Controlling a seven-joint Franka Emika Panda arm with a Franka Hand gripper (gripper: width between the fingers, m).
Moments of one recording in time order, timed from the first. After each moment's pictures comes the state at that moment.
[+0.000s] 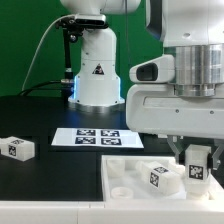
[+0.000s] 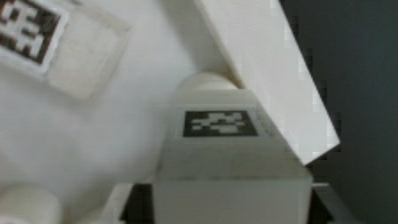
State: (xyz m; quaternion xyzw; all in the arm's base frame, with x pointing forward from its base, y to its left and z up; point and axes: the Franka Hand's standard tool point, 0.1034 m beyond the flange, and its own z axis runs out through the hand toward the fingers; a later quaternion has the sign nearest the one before) arm 0.644 0.101 0.076 -0.94 0.35 -0.02 0.06
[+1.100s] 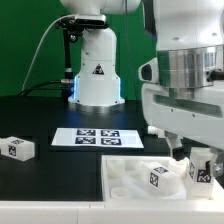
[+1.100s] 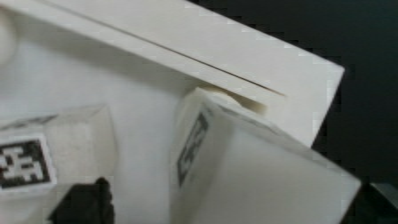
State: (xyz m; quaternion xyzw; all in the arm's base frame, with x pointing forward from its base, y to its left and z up) arm 0.638 0.102 0.073 -0.88 0.47 0.01 0.08
